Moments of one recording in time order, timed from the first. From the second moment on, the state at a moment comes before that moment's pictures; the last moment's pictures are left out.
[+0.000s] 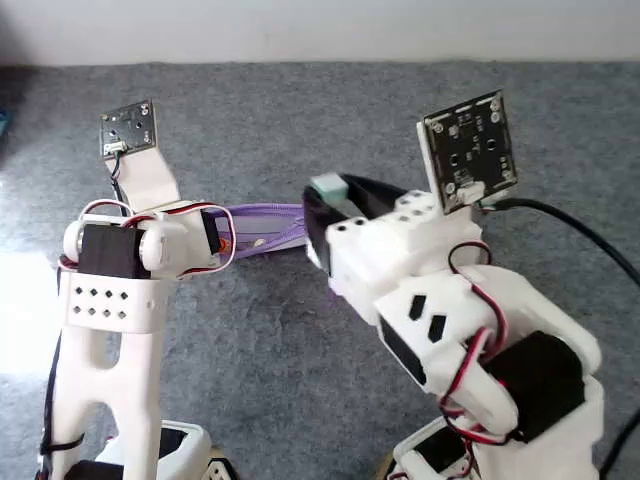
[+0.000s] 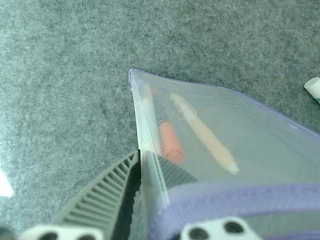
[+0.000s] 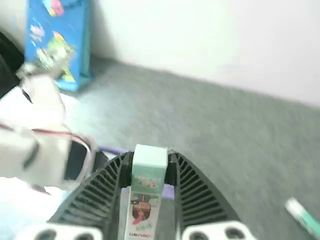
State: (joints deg) left arm 2.9 -27.8 14.2 91.5 26.4; right arm -35.2 -42.7 -5.0 76.2 -11.0
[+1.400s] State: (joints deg) left arm 3.0 -27.8 14.2 91.5 26.4; right arm -39.9 -65.8 45.7 41.7 -2.9
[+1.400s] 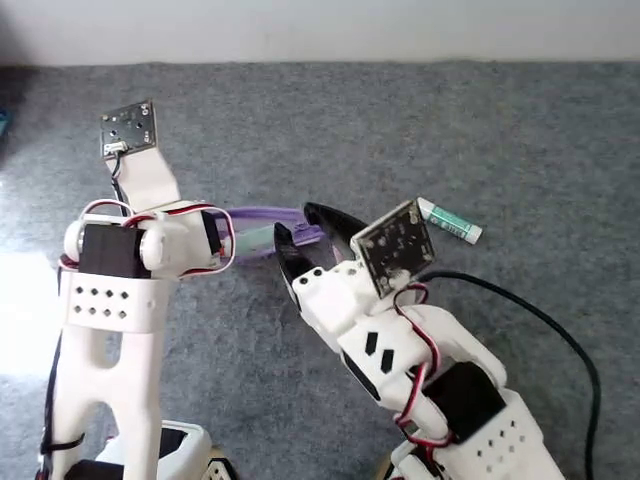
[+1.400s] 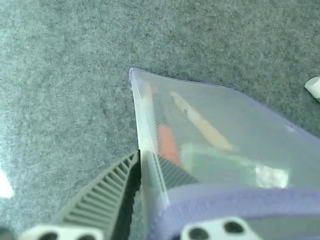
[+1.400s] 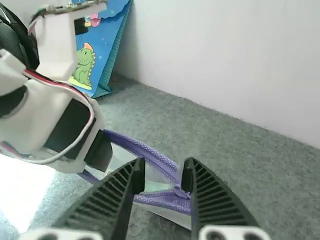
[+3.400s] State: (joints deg) left arm 2.9 -27.8 14.2 91.5 26.4; right arm -1.9 54.0 -47.4 86.1 25.2
